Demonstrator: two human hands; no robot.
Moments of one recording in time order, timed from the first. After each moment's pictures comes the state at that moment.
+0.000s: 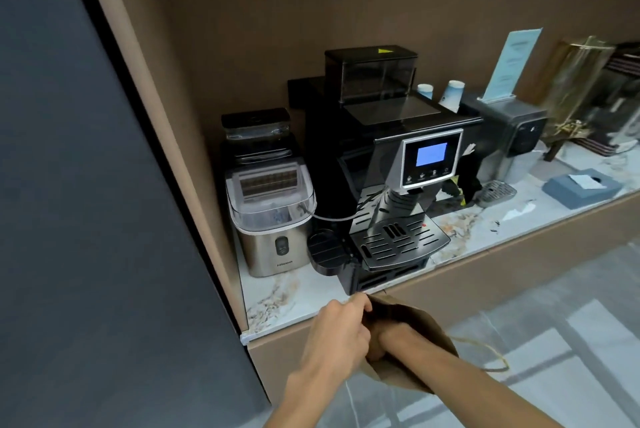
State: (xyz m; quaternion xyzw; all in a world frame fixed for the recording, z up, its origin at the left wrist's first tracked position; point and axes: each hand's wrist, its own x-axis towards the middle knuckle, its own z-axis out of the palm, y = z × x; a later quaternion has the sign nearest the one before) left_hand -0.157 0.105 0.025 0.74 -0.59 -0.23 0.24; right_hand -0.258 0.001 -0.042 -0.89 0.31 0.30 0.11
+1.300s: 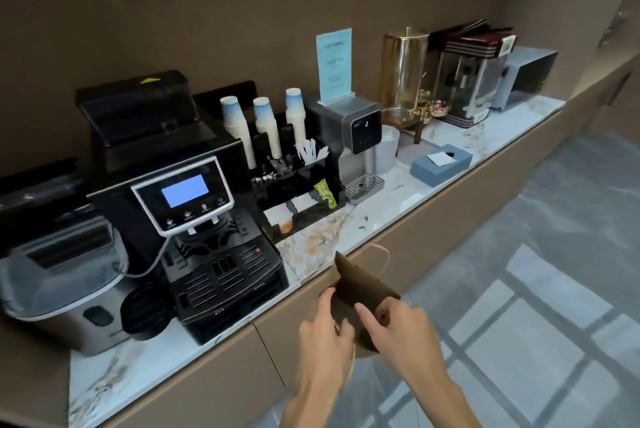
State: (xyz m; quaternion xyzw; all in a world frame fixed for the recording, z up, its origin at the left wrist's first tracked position) left_hand -0.473 -0.049 0.028 0.76 -0.51 -0.28 0.30; right_hand -0.603 -0.086 0.012 -0.65 0.70 -0.22 0.20
